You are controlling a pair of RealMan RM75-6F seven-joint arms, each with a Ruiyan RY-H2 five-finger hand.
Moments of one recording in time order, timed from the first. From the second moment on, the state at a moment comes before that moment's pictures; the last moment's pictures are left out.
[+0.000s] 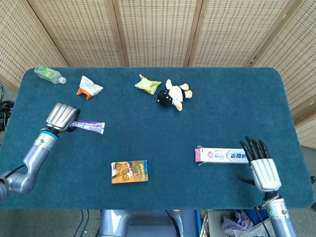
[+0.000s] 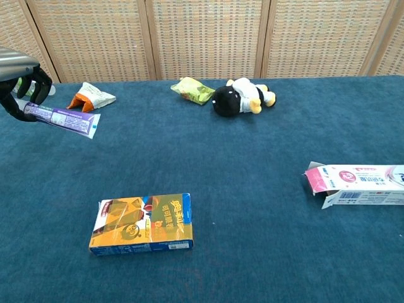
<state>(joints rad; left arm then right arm) -0.74 -1.32 -0.10 -1.22 1.21 0.88 0.26 0.18 -1.36 0.05 -1.44 -1.57 1.44 -0.11</state>
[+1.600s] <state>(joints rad) -0.70 -1.19 -0.13 -1.40 1.26 0.96 0.25 0.44 -1.39 0.12 -1.43 -1.25 0.98 -0.29</state>
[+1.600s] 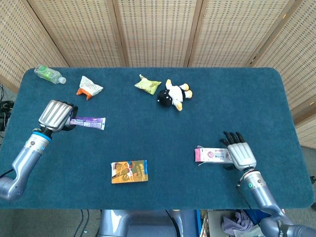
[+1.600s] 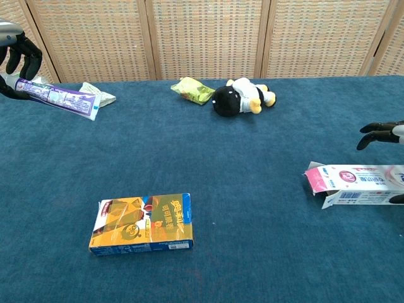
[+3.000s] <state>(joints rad) -0.71 -1.12 -0.14 -1.60 1.36 1.00 0.23 0.50 -1.44 0.18 -1.55 -1.29 1.06 -0.23</state>
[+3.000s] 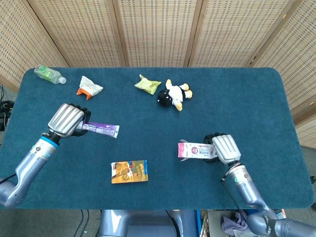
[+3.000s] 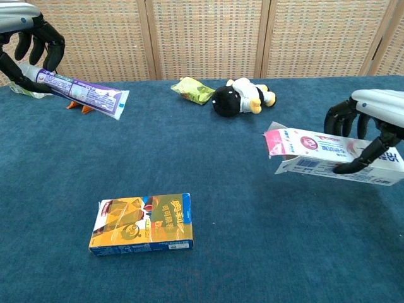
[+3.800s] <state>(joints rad) -0.77 -1.12 -0.15 -1.86 1.23 0.95 0.45 0.64 -1.53 0.26 -1.66 -1.09 1.06 -0.50</state>
